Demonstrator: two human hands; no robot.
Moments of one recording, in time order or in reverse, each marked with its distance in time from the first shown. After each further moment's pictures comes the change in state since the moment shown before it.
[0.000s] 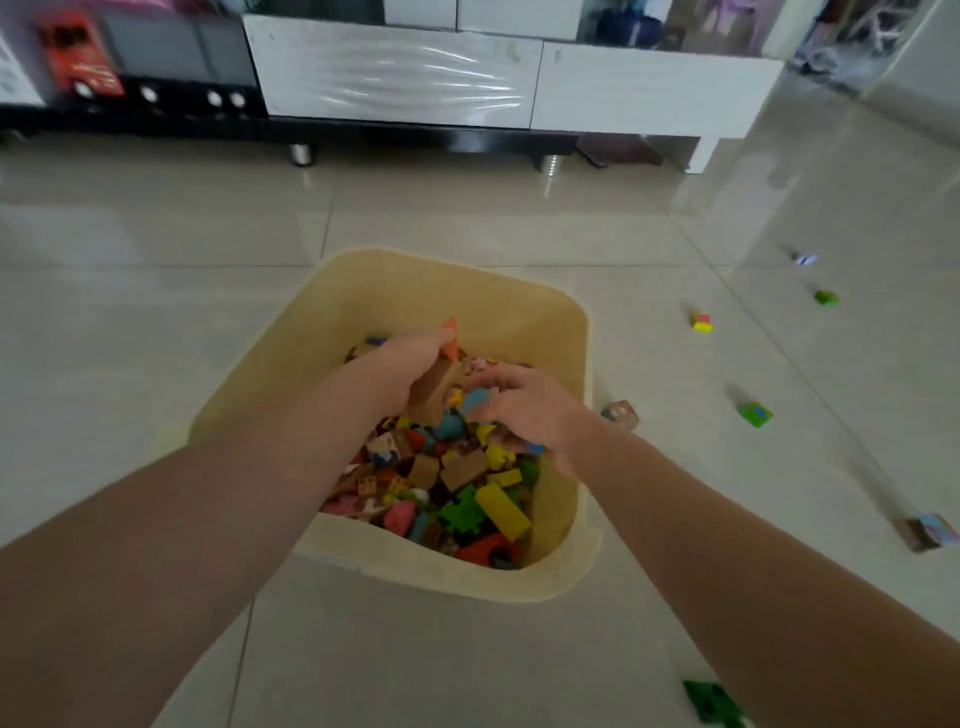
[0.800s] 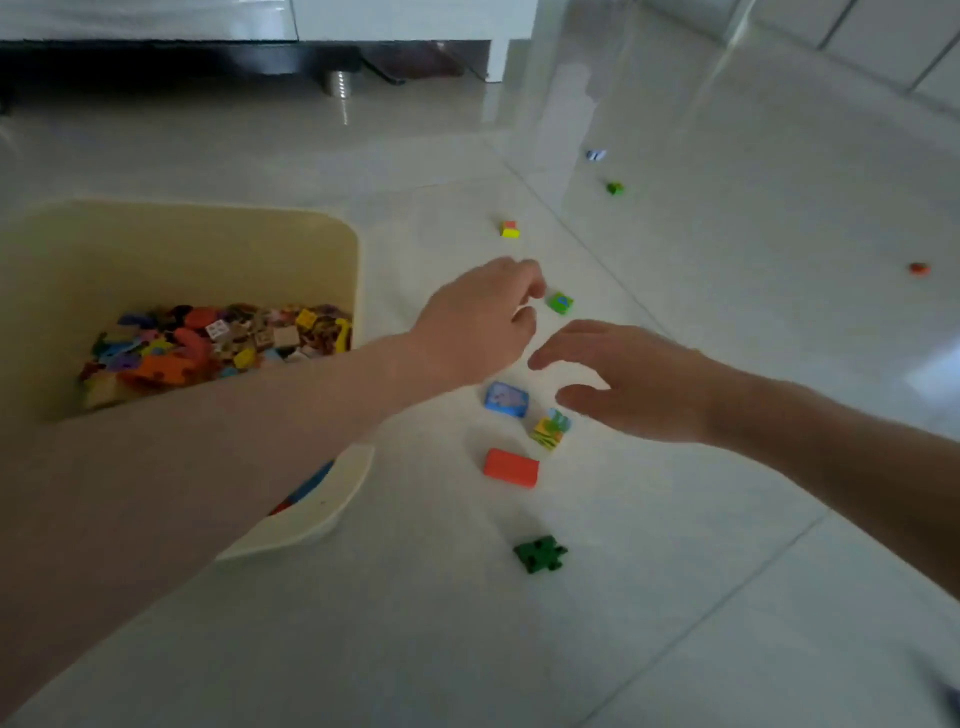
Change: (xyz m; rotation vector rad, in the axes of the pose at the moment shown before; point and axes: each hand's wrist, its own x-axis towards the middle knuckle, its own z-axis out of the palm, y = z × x) left_hand -0.100 0.024 0.190 0.784 -0.166 1.175; right_hand -0.148 0.105 -0.148 -0.916 0.245 -0.188
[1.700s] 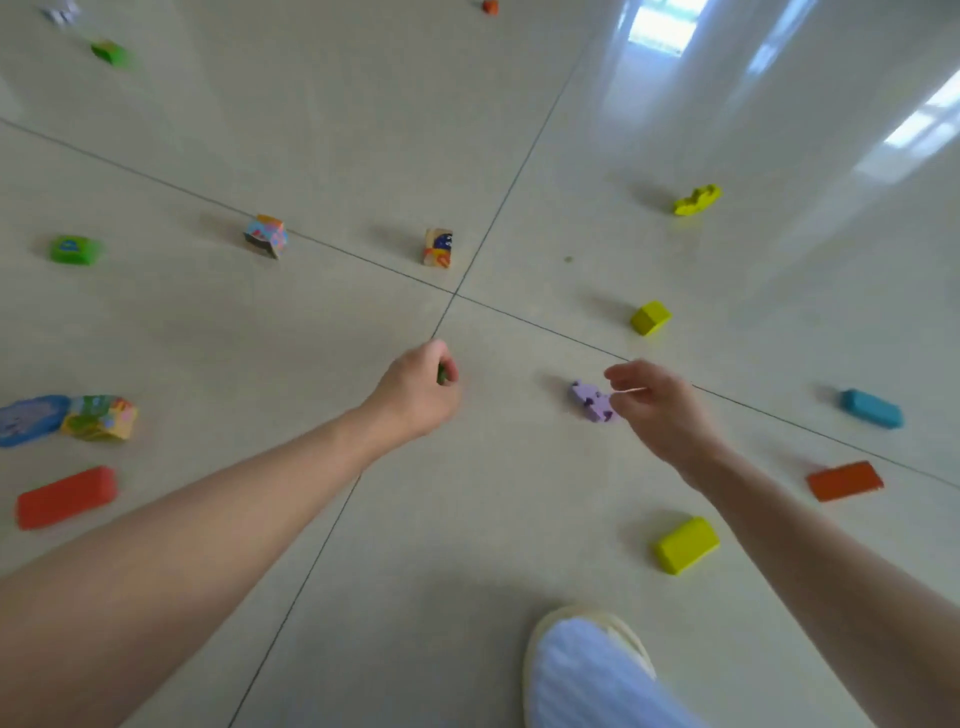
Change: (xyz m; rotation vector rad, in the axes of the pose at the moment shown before) left_hand -0.035 0.253 0.290 -0.265 -0.717 -0.021; right_hand -0.366 0.224 0.184 0.800 0.663 1.252
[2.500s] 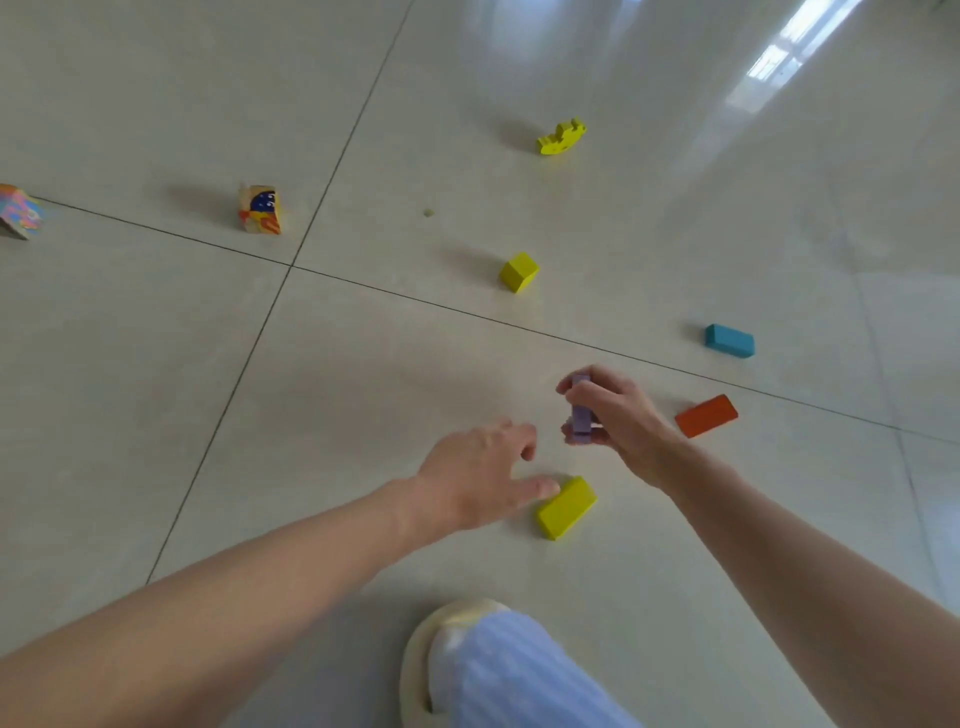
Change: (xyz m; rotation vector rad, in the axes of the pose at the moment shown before) left_hand -0.023 0.080 0.144 0.331 -0.487 0.388; right_hand -0.010 0.071 -0.058 0.479 -0.108 0.352
